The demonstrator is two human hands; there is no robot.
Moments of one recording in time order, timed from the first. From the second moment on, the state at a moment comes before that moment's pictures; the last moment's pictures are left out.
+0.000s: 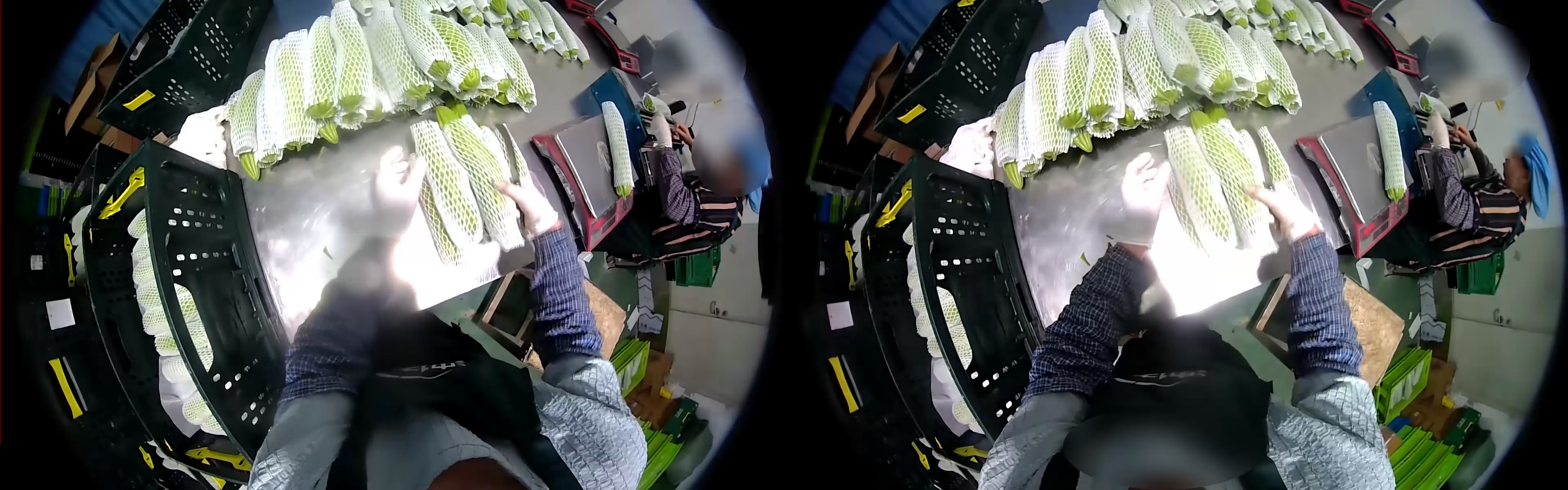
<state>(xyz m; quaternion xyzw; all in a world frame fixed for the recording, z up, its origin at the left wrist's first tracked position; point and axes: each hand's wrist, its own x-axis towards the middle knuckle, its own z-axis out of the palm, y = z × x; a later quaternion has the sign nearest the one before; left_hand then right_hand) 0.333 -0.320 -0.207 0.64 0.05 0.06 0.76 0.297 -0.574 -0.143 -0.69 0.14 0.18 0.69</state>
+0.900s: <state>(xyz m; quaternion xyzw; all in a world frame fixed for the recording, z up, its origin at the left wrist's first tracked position) 0.296 -0.369 -0.134 0.23 -0.02 -0.35 0.91 0.181 -0.518 -0.138 -0.69 0.09 0.11 0.71</state>
